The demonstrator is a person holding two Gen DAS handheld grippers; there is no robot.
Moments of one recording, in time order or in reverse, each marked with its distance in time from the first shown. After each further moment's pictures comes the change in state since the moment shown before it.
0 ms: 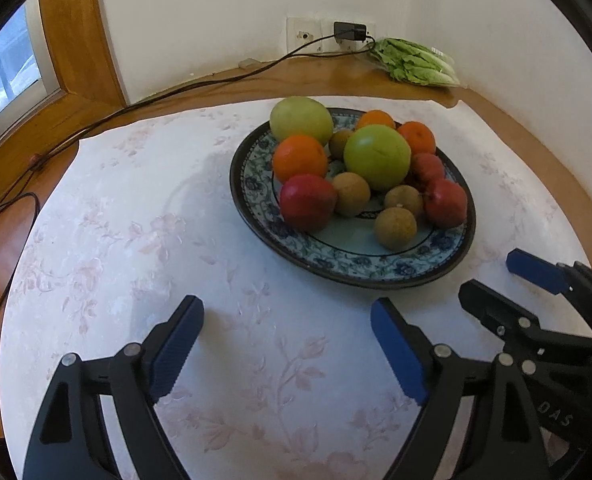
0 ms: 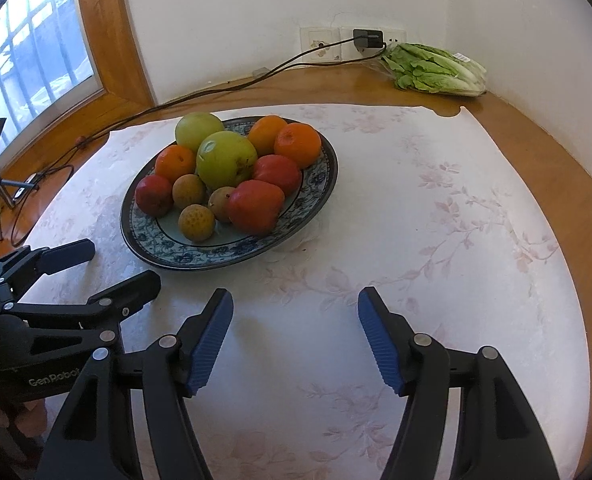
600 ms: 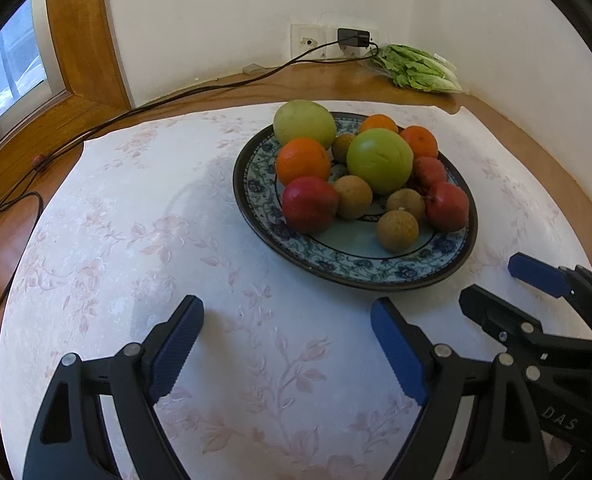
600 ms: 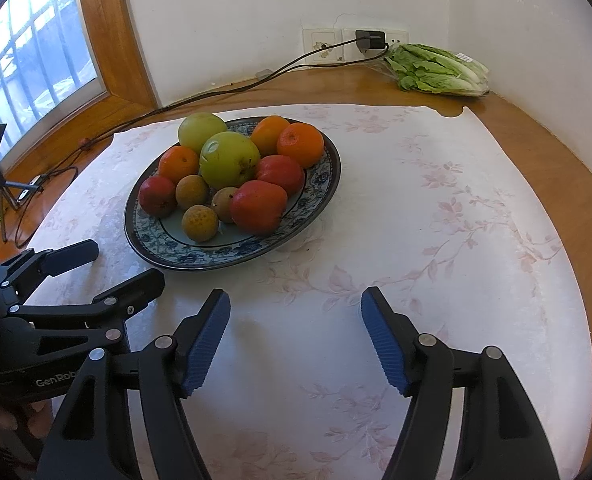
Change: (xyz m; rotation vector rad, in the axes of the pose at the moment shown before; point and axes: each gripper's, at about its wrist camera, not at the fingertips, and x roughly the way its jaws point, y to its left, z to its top) left arm -0.001 0.002 -0.002 -0.009 -0.024 0.007; right arm -0.001 0.001 -0.001 0.003 -0.005 0.015
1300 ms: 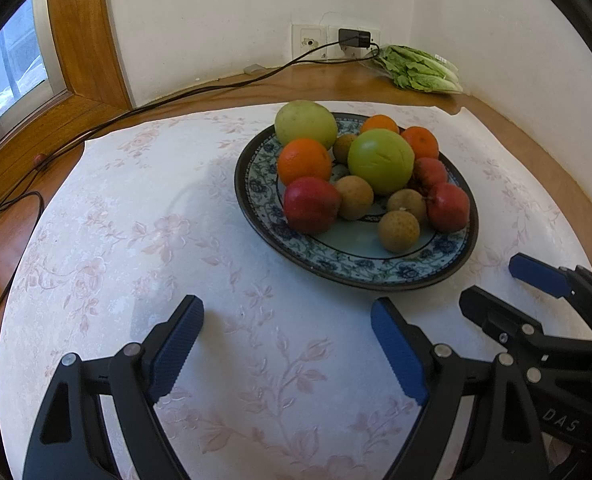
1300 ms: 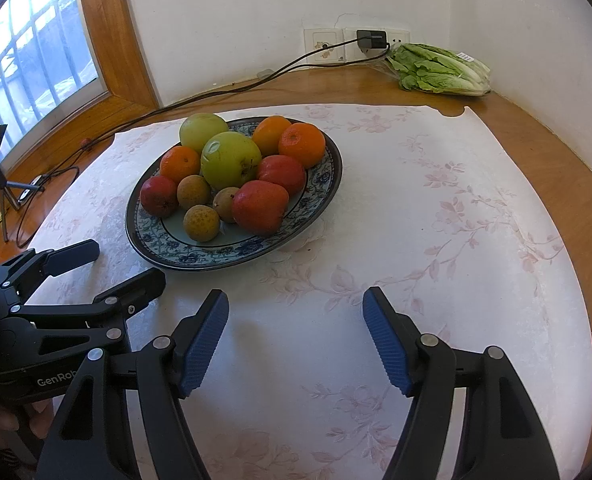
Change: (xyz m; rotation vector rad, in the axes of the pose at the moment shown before) left arm 0.000 0.001 0.001 -0.001 -0.002 0.001; right arm 0.000 0.001 0.000 0.000 0.000 0.003
